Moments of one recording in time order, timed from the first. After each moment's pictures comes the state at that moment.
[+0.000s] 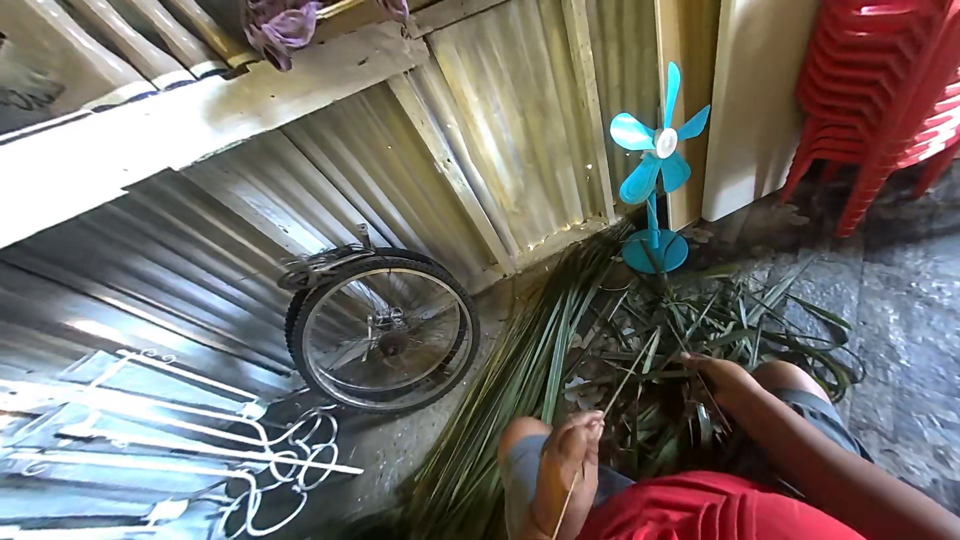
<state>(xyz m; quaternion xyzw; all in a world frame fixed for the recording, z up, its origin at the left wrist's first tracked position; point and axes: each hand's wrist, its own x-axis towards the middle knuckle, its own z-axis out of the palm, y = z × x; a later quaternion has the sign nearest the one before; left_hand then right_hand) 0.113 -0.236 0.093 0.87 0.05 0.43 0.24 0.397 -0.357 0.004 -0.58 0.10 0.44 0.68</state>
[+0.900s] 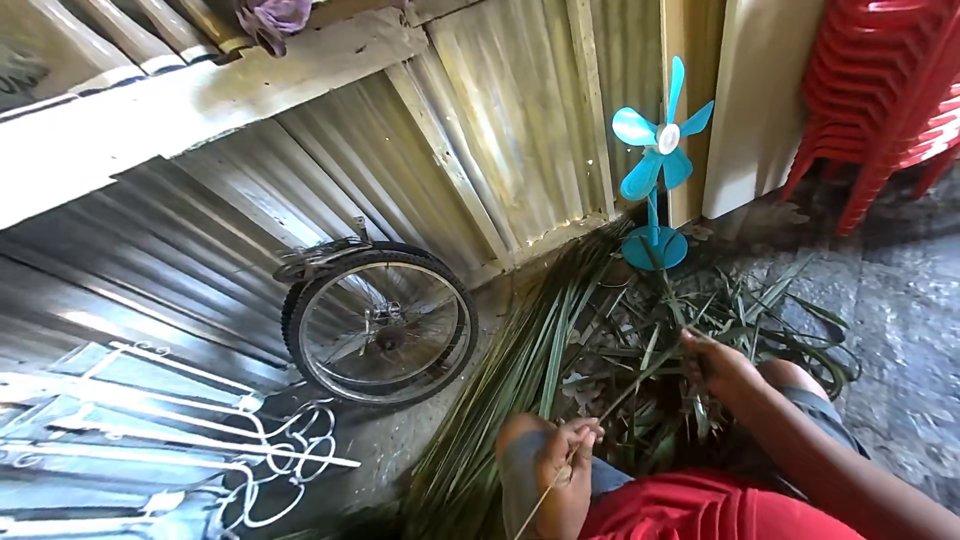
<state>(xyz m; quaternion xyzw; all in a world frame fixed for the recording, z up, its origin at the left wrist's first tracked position) 0.104 -0.244 0.070 0.77 0.09 0.44 0.45 0.389 -0.354 0.045 -0.50 0.07 0.41 0.76</state>
